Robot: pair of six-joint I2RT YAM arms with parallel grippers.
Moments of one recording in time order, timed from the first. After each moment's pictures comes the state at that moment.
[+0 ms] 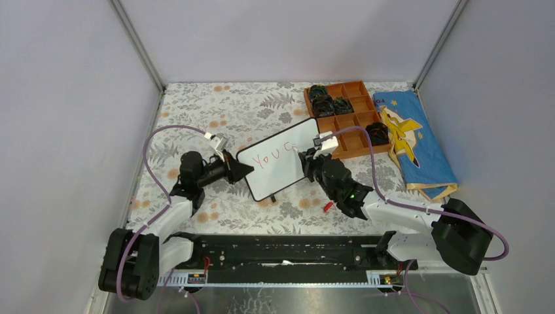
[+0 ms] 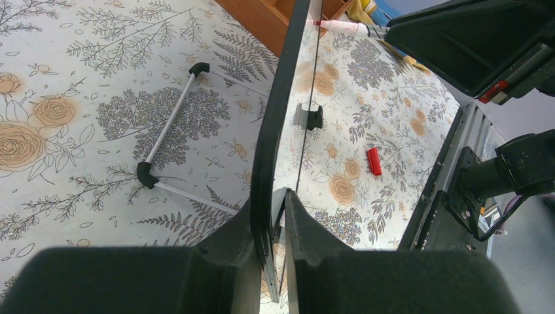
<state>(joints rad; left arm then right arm) -0.18 1.08 0.34 0.50 0.75 -0.34 0.90 1.23 0.56 0.50 0.45 0.26</state>
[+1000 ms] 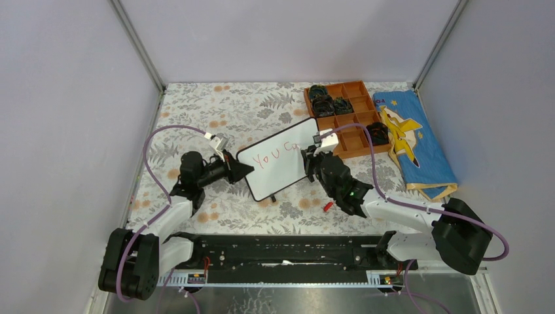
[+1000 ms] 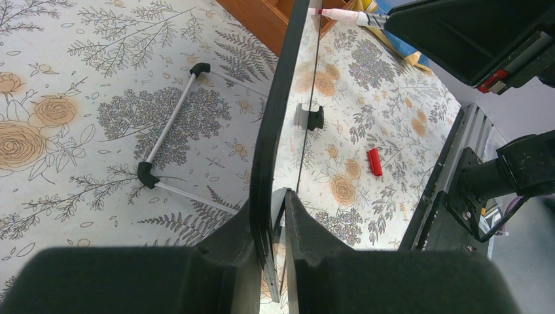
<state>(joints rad) -0.18 1.08 0.34 0.50 0.74 -0.34 0.89 1.24 0.59 0.44 0.49 0.24</state>
